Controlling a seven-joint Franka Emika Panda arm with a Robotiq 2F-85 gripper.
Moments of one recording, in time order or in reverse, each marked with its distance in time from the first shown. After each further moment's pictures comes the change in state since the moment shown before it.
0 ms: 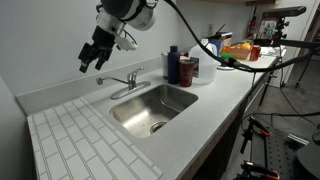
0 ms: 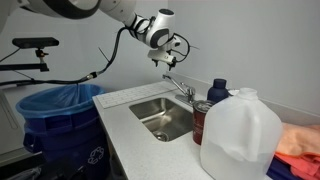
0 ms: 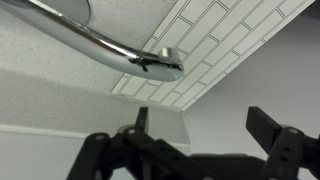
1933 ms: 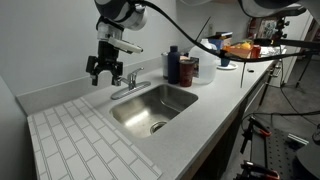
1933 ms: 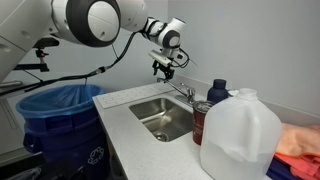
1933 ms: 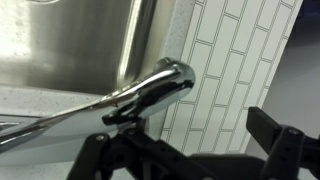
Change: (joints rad) arm 0.049 0.189 -0.099 0.336 -0.001 -0.578 0.401
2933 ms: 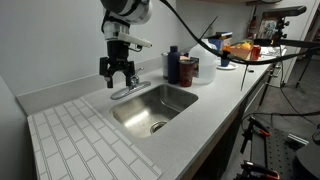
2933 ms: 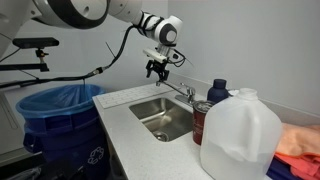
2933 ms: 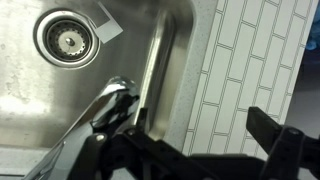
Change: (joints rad) arm 0.010 -0.120 -0.031 -0.150 -0.012 -0.154 0.018
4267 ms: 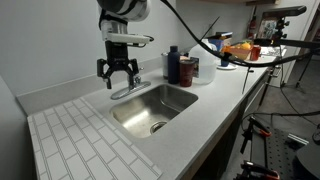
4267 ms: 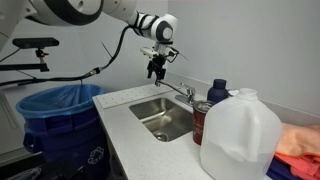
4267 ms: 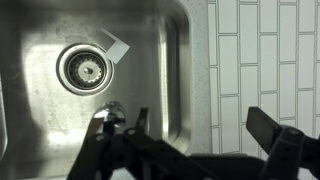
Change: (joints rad) arm 0.074 -0.022 -0.071 -0.009 -0.041 -0.009 0.332
